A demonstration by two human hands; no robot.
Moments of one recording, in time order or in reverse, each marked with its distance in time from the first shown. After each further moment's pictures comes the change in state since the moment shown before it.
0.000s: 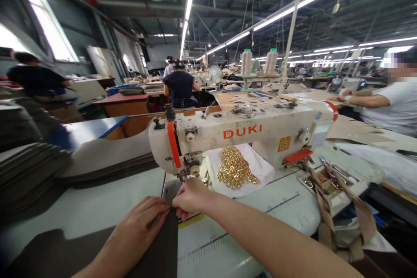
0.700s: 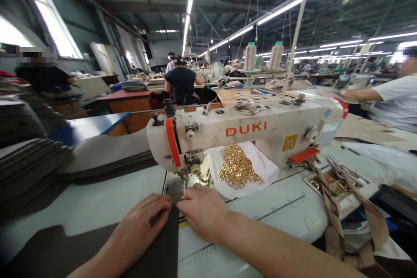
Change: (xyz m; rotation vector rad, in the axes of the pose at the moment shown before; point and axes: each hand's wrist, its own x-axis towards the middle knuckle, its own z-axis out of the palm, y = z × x) left_hand 0.004 0.000 0.004 -0.072 -0.036 -0.066; right_hand -0.028 0.047 -0.001 -0.865 0.343 -0.793
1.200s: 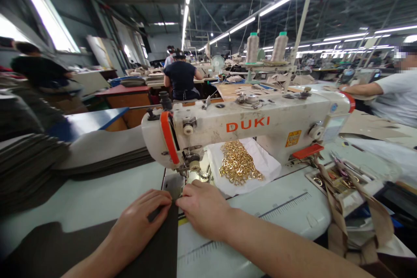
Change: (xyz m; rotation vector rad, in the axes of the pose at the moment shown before) left_hand 0.000 -0.002 0.003 -0.040 0.022 -0.006; right_hand 0.001 0.001 -0.002 -0.033 -0.036 -0.030
